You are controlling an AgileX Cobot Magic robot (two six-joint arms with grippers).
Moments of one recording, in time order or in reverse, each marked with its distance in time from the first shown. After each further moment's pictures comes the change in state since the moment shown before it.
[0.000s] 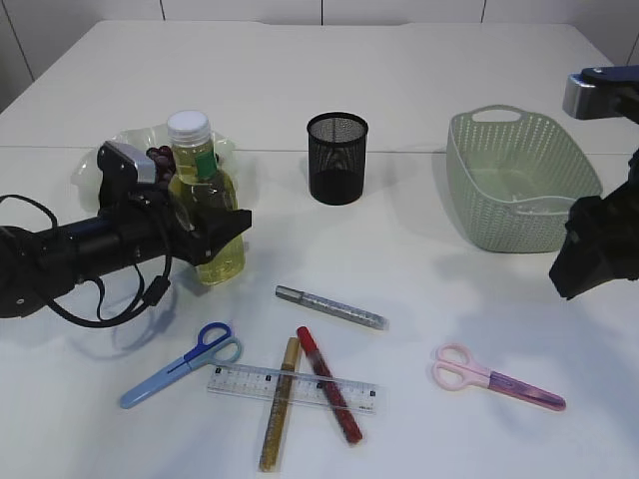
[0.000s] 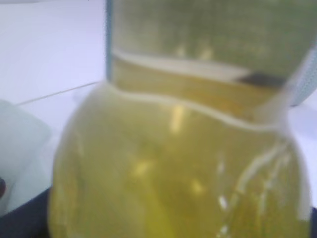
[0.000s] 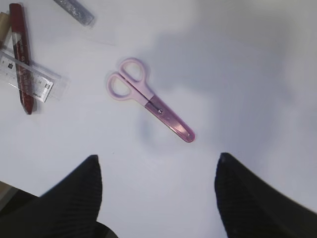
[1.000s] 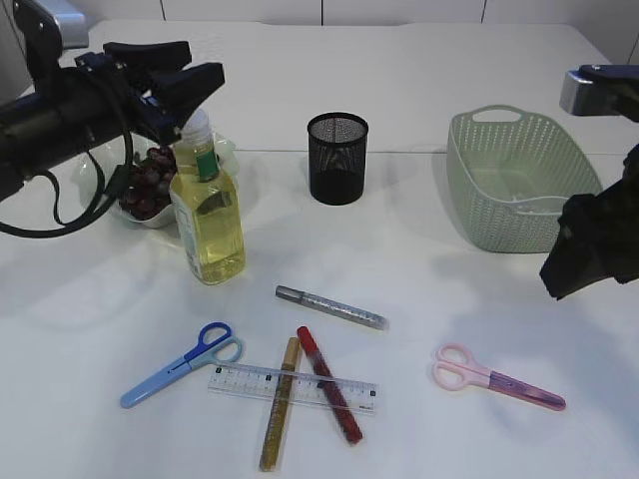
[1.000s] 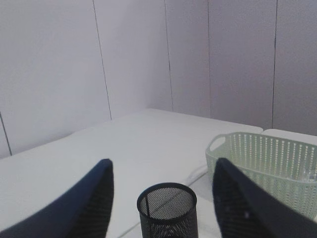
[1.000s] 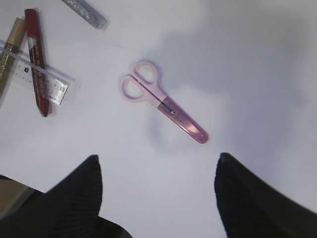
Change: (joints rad) left arm 0.006 -0.339 0.000 -0.024 -0.015 0.000; right arm 0.000 0.000 0.000 0.045 0.000 0.002
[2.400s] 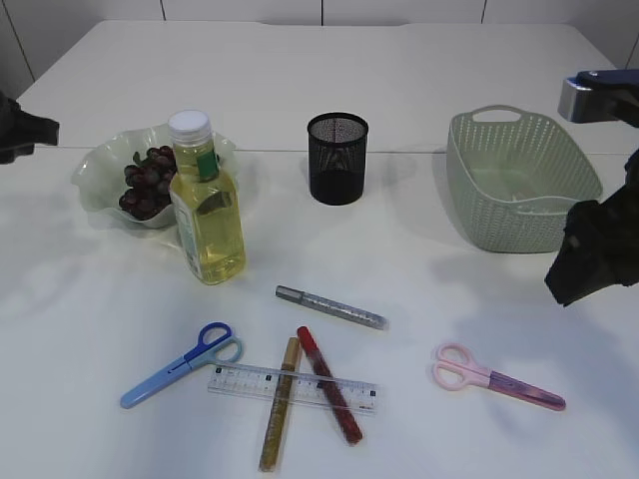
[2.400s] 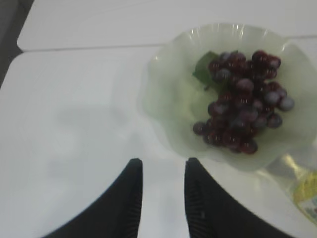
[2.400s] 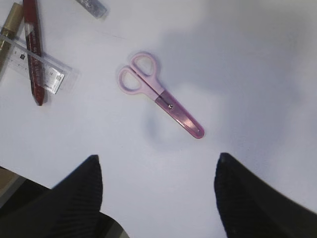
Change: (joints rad) left arm -0.026 -0.368 0.000 -0.056 1.427 -0.335; right arm 0.000 0.000 0.000 -0.011 0.018 -0.038
